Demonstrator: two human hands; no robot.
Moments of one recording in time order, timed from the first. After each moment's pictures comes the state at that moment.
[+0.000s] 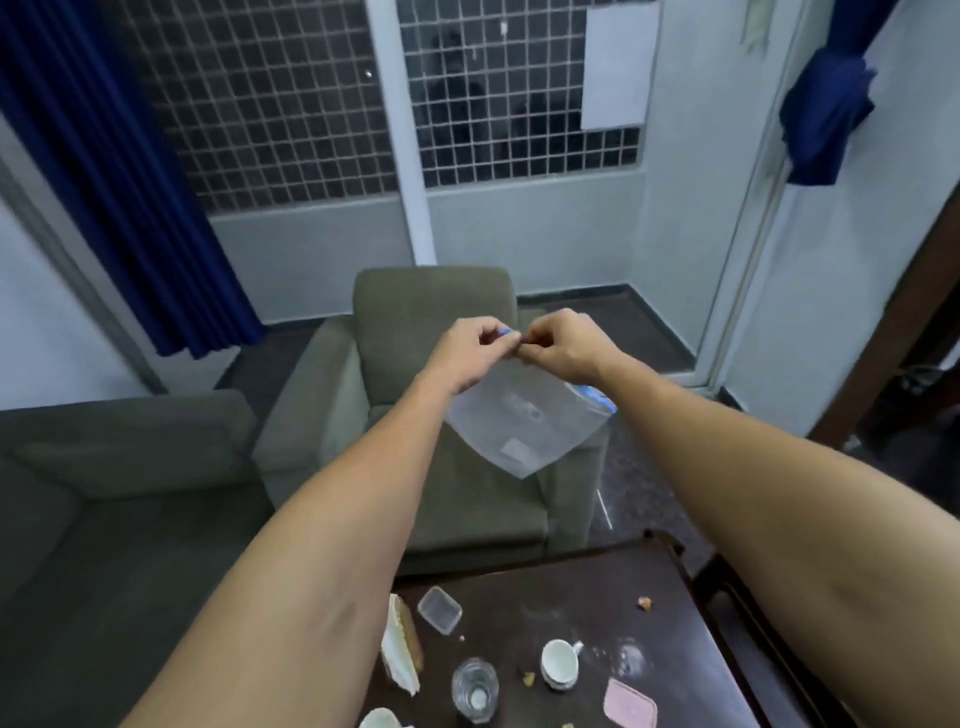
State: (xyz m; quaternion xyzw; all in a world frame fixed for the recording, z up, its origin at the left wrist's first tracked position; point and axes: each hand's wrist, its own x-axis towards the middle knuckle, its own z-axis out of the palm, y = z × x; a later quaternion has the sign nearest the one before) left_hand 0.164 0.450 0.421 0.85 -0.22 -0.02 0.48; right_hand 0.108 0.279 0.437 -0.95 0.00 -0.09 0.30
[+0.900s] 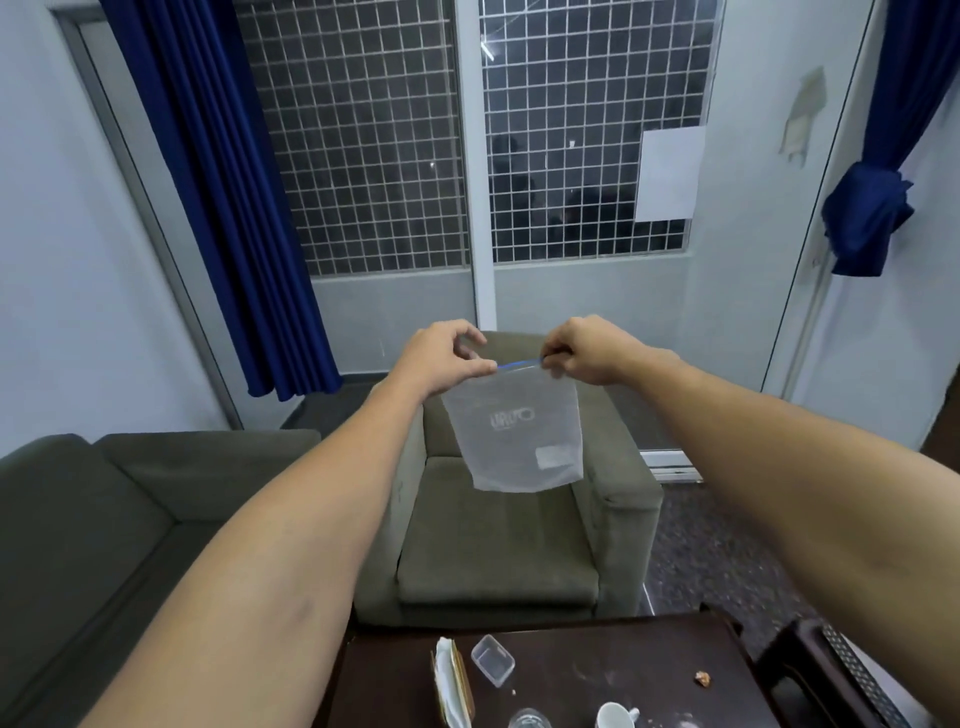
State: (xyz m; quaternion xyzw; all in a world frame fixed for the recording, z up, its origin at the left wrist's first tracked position) left_hand 0.112 0.609 0.539 0.91 -0.20 0.09 0.36; right_hand 0.084 0.367 0.551 -0.98 -0.14 -0.10 0.13
